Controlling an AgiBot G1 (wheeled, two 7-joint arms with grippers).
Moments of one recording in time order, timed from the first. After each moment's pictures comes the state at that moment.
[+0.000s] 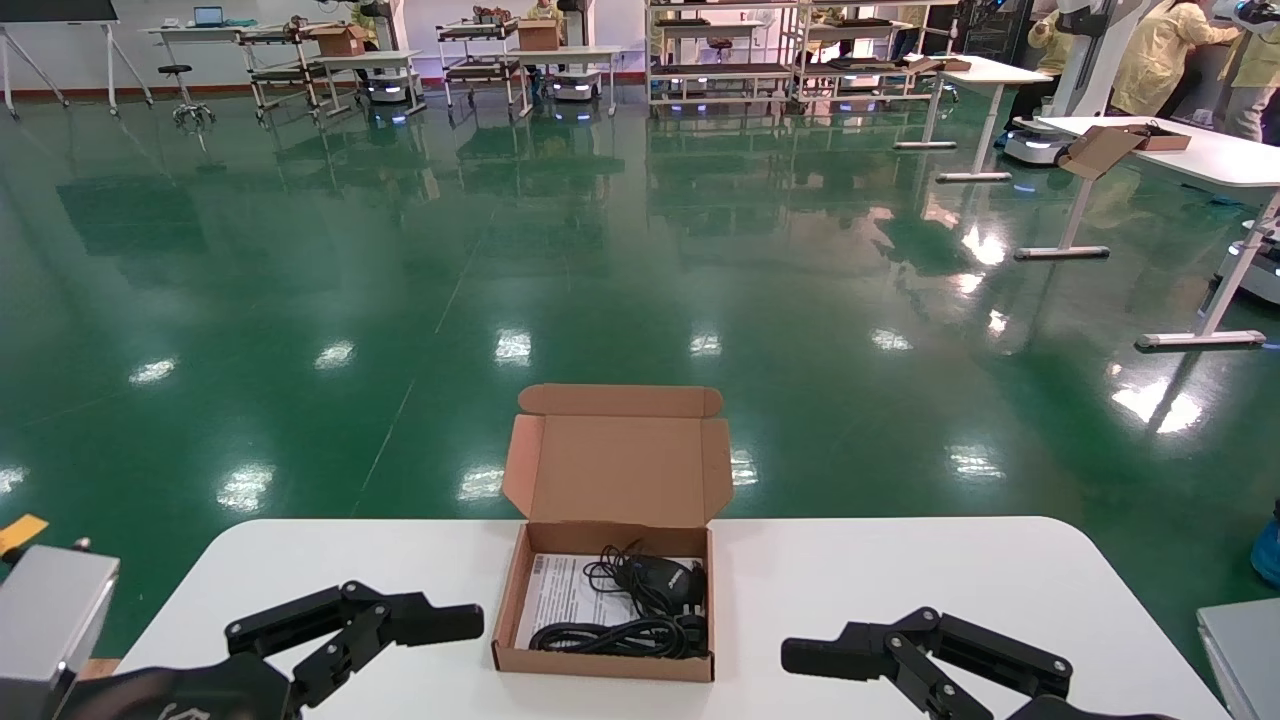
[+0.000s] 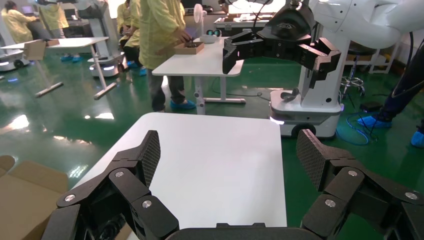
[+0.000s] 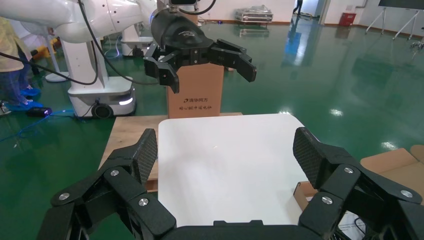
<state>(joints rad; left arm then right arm) -1.09 0.56 0.38 -1.24 0.64 1.43 -0.12 1.07 -0.61 -0.28 1.28 -0.73 -1.49 0.19</state>
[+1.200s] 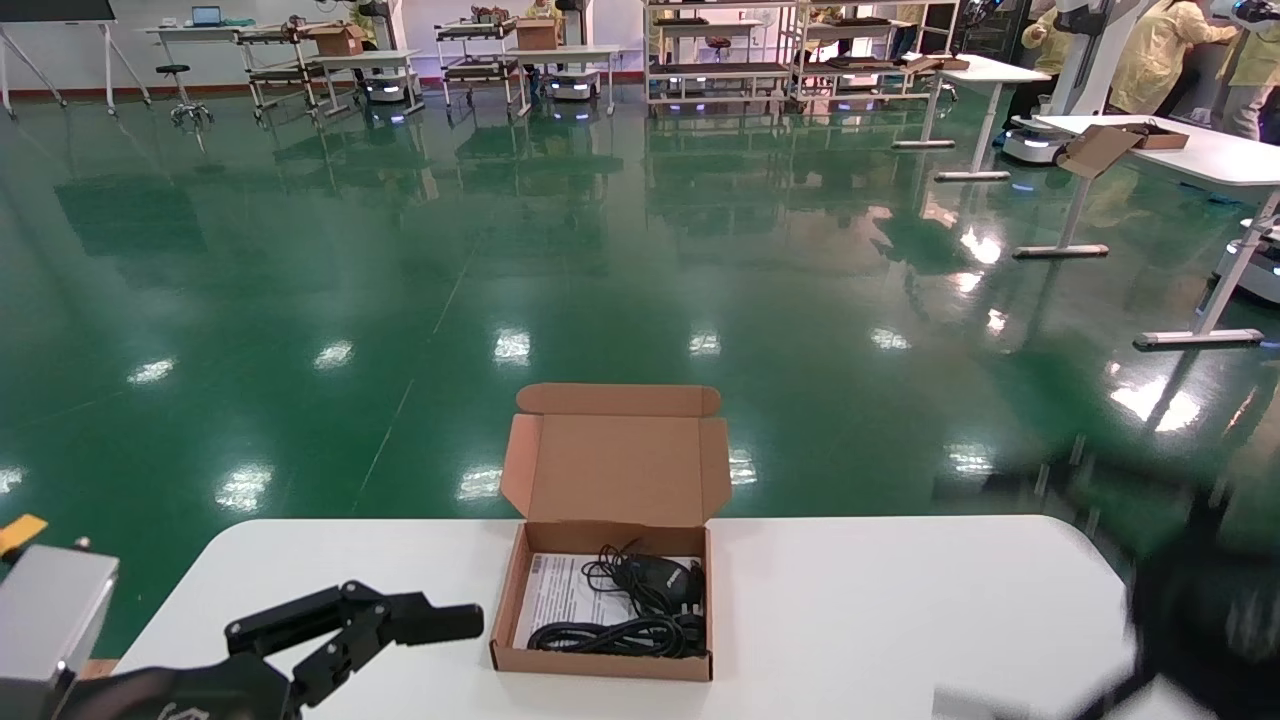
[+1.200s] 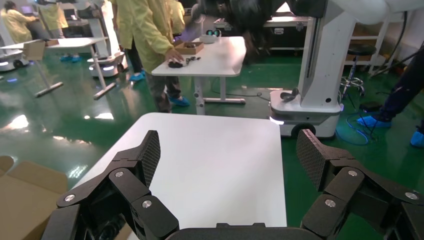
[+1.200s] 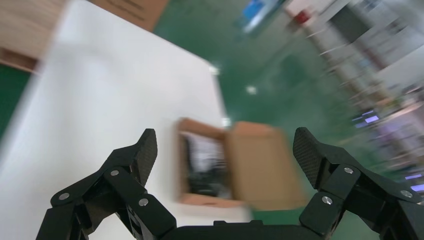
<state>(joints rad) -1.09 0.56 0.38 -1.24 0.64 1.43 -0.12 1.41 -0.53 -0.35 1.10 -0.90 -1.59 -0.14</state>
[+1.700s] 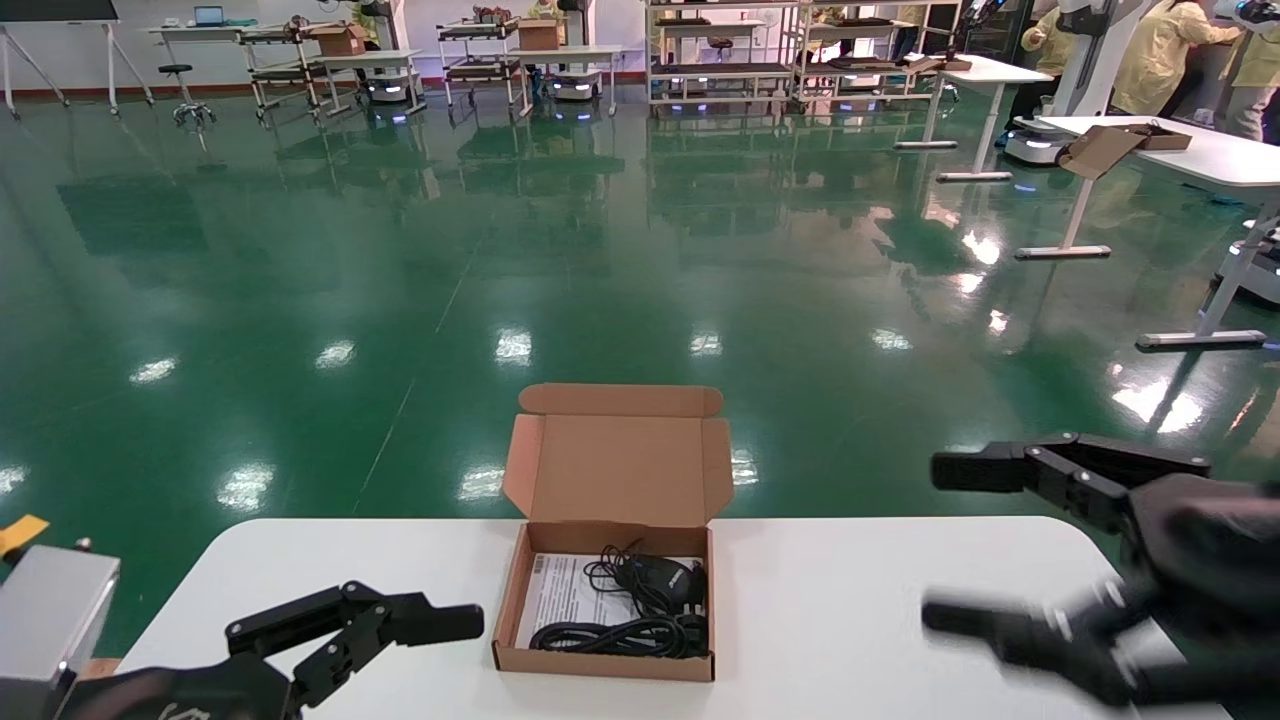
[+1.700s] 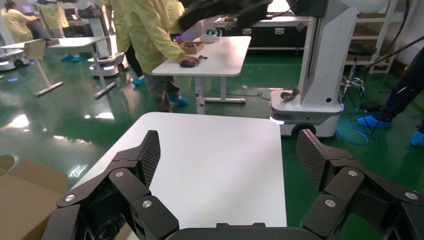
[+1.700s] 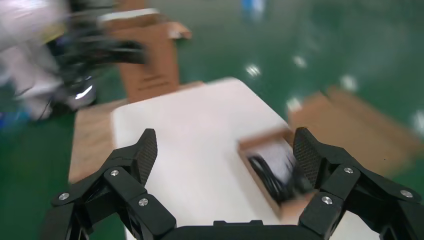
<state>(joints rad) -1.09 0.56 0.38 -1.24 0.64 1.43 -0.12 1.60 -0.54 -0.60 0.91 -0.86 -1.55 0.32</state>
